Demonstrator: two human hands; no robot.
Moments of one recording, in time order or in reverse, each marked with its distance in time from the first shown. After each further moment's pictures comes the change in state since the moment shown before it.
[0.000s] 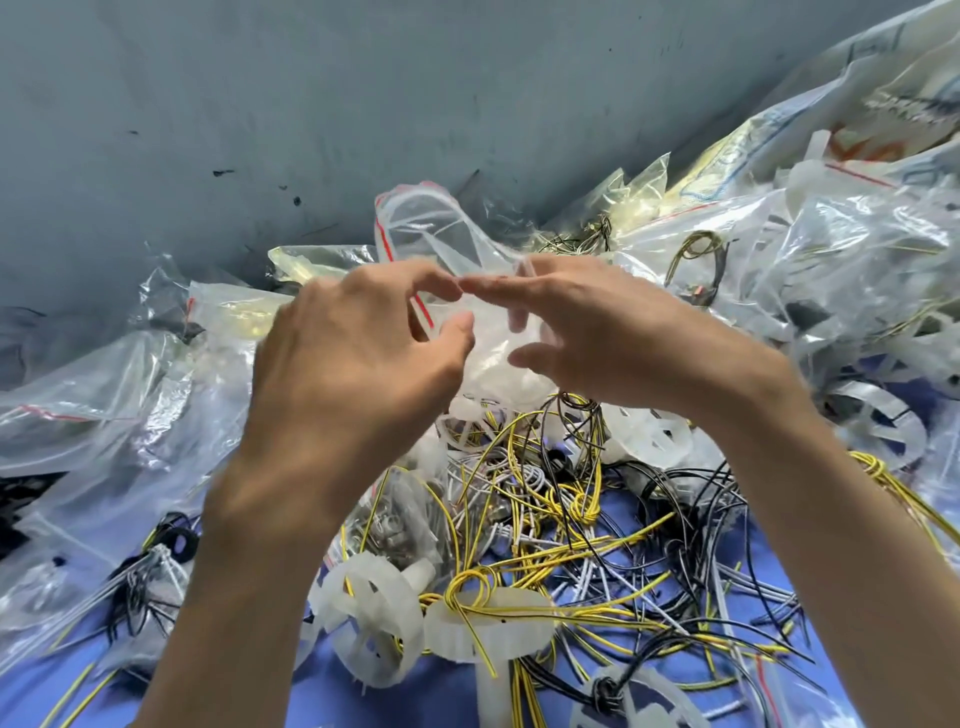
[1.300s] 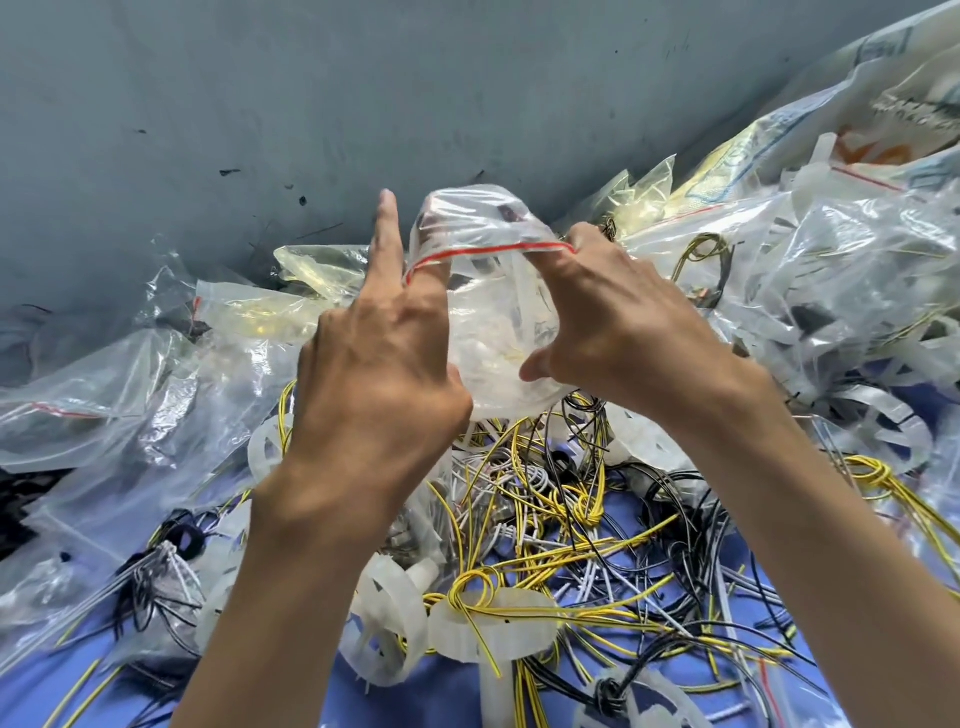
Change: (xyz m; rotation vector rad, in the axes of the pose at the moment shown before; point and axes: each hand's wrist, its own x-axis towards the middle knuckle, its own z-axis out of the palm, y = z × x) left_hand -0.002 0.005 0.011 0.287 0.016 0.082; right_hand -0.001 -0.010 0.002 -0.172 0.139 0.267
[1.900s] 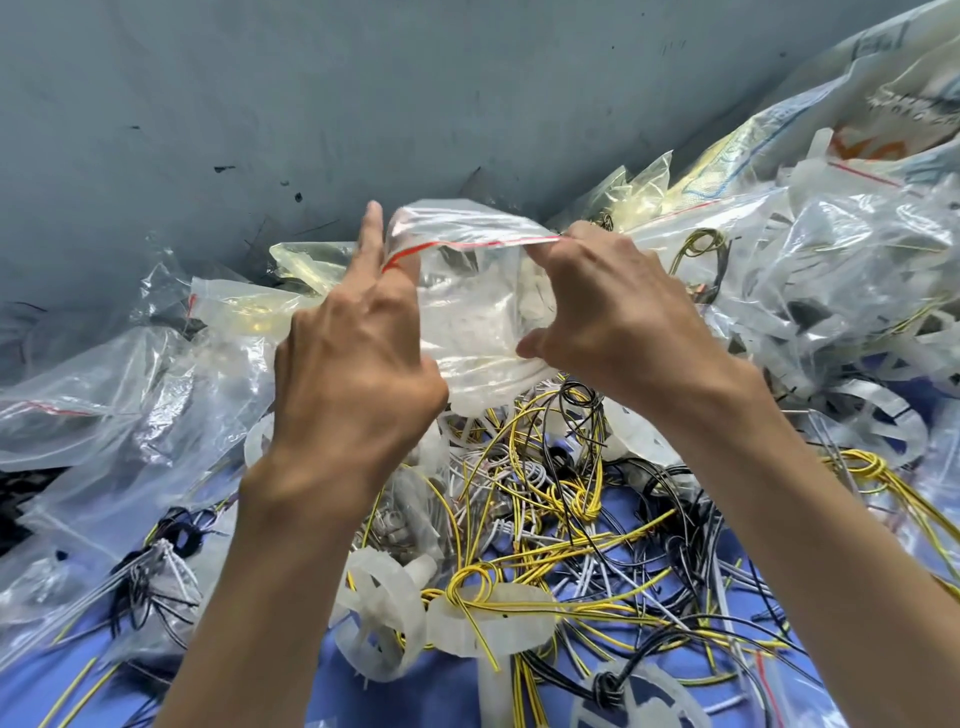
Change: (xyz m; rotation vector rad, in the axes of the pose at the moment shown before) left_hand 0.005 -0.014 0.006 -0.080 0.047 -0.028; right_hand 0.002 -0.002 0.001 0.017 0.095 0.032
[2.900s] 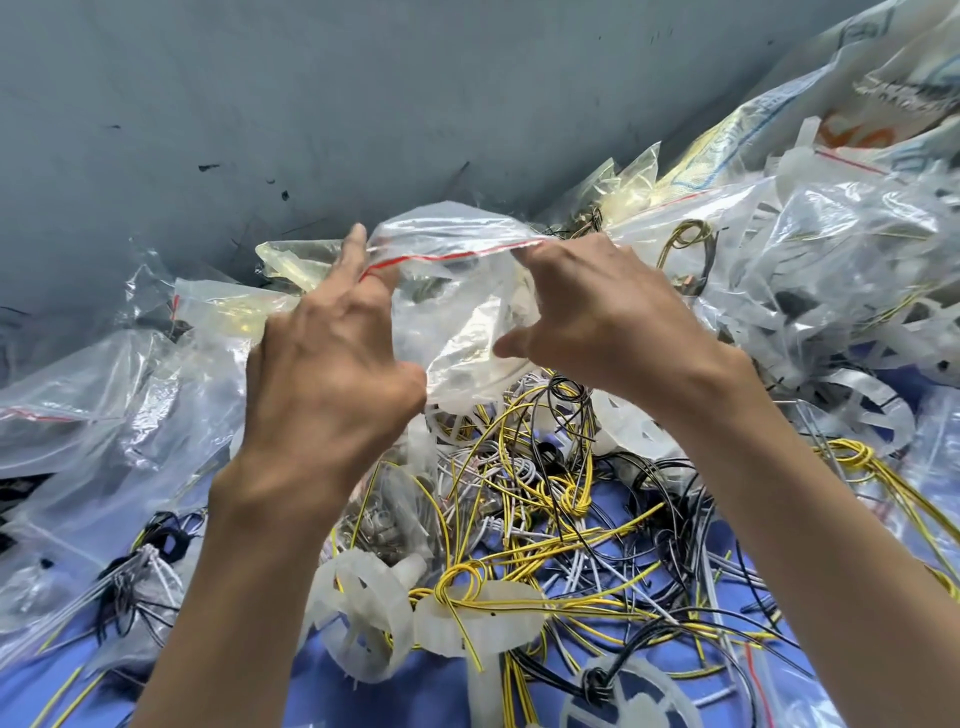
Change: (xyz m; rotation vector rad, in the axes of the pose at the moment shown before) left_hand 0.003 -0.012 0.012 0.042 0.014 0.015; right_hand 0.002 0.005 -0.001 0.002 -0.132 -0.015
